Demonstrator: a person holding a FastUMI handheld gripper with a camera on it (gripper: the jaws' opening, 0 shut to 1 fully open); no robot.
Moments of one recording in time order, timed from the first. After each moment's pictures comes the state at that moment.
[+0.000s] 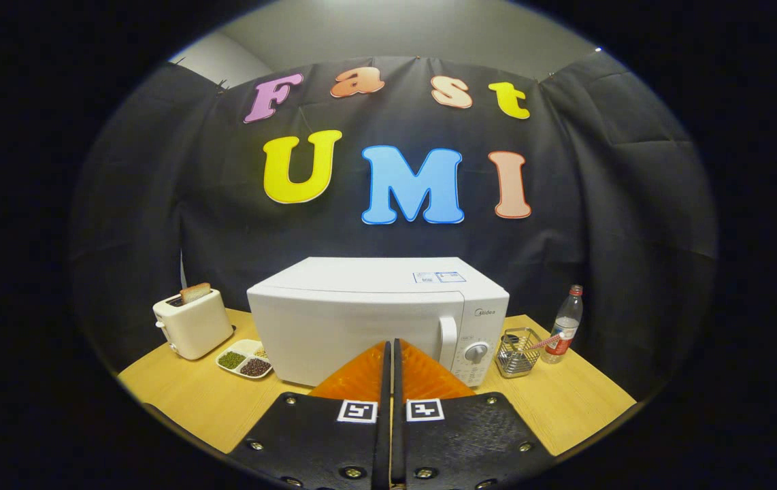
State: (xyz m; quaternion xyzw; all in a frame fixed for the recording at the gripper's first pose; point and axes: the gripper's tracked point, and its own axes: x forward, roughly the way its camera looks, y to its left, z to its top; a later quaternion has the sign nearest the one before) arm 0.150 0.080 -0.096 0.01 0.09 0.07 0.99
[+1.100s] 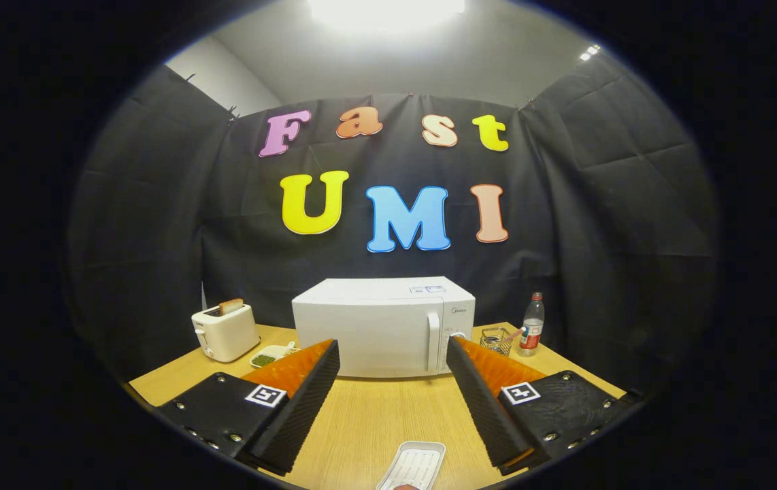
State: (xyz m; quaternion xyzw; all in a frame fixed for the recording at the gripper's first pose) arm 0.004 0.070 -0.066 0.02 0.03 0.06 1.00
